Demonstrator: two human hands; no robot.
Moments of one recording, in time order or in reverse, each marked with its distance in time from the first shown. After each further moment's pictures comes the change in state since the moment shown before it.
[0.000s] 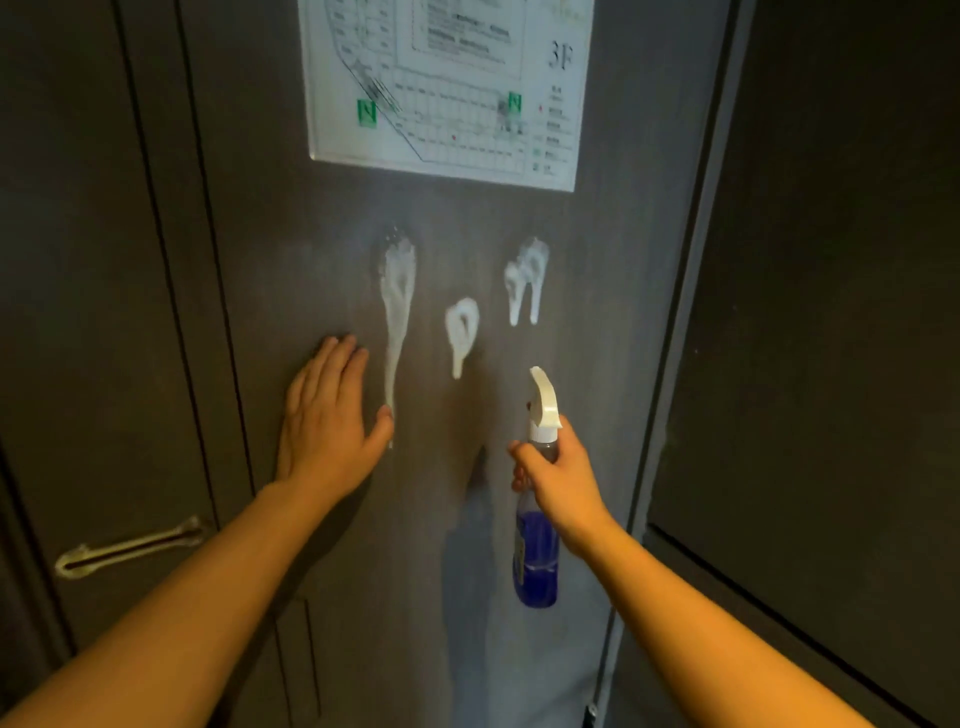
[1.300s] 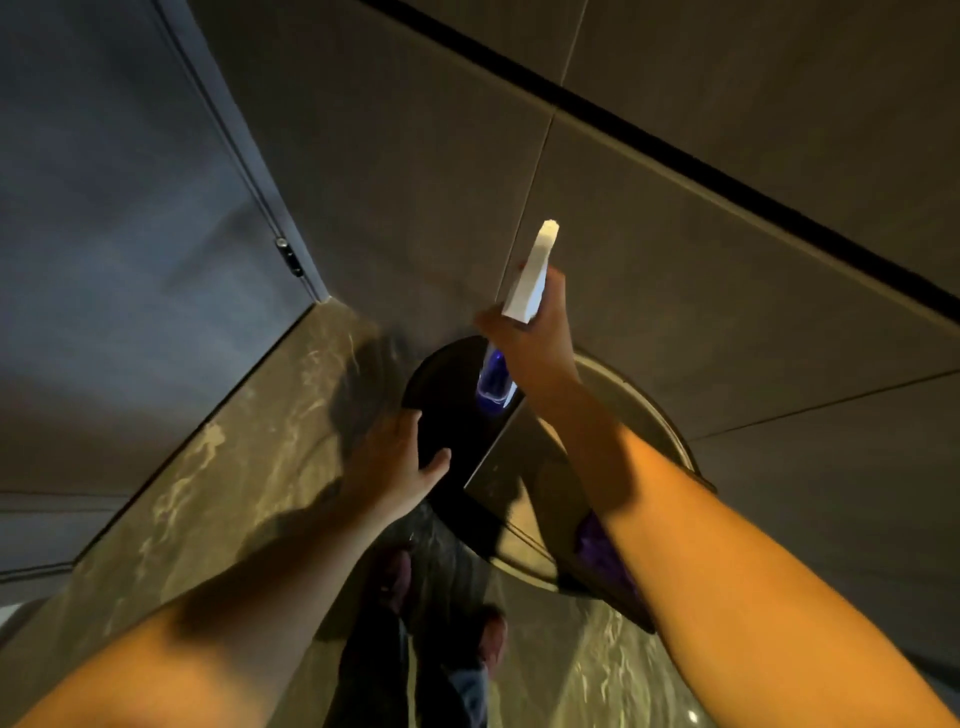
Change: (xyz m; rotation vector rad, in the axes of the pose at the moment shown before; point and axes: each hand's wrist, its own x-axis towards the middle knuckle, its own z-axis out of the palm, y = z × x) left_hand -0.629 0.489 0.232 -0.355 -1.328 0.123; right_hand -0.422 0.332 -0.430 -0.277 0.527 0.651
